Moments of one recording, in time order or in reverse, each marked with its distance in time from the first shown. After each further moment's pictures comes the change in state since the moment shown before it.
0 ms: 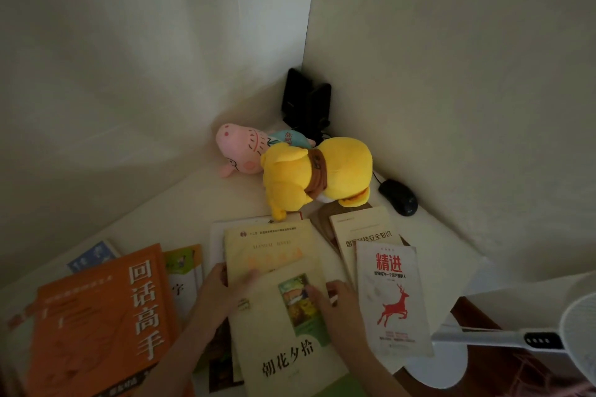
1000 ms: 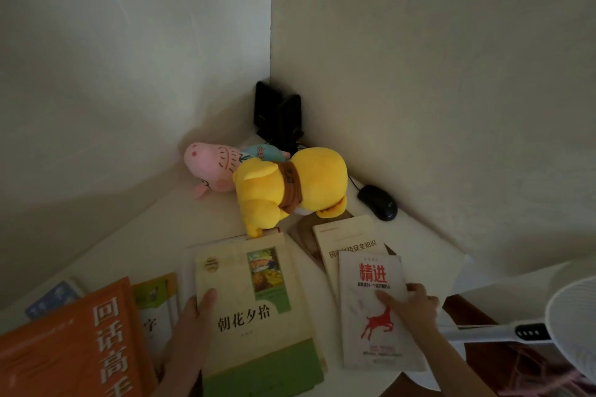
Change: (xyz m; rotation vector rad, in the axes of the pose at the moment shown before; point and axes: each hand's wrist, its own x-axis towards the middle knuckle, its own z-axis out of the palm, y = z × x) left_hand 0.015 -0.022 0.014 0.171 0.256 -0.049; right_hand 0.057 0.083 -0.116 0.016 0.265 0.438
